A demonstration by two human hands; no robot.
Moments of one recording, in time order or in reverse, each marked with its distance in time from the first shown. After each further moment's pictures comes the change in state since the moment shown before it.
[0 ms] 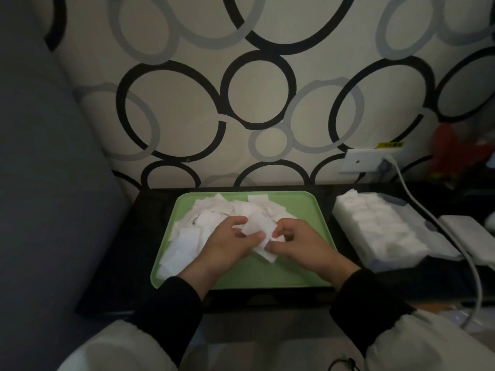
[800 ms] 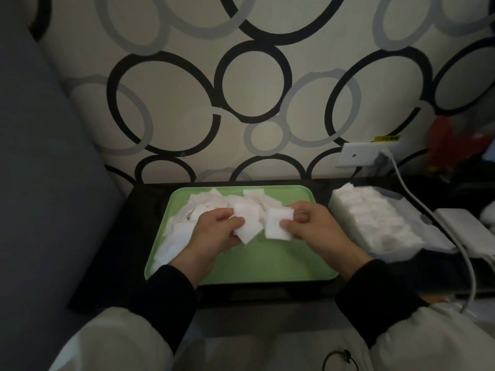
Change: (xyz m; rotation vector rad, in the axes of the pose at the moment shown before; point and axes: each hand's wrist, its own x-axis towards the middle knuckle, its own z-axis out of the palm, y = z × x) left_hand 0.018 -0.003 -0.005 -0.235 0.124 -0.053; right_hand -0.002 -0.001 -0.023 0.192 0.199 0.121
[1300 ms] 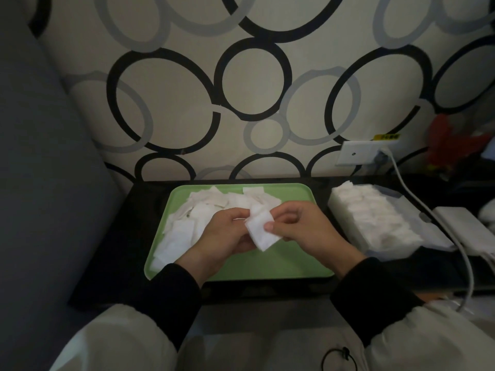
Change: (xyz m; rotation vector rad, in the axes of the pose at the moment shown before) left_hand -0.020 0.007 0.015 0.029 -0.241 0.031; right_hand -0.010 -0.012 0.010 -0.017 -0.156 -0.093
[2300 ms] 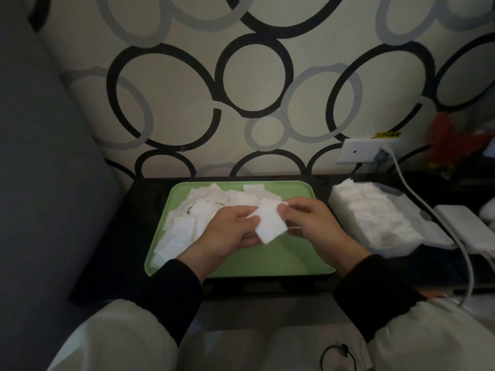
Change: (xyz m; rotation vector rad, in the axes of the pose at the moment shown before) left_hand 0.004 -0.002 0.003 -0.071 -0.048 -0.005; right_hand 0.000 0.000 -0.003 0.143 0.108 0.098
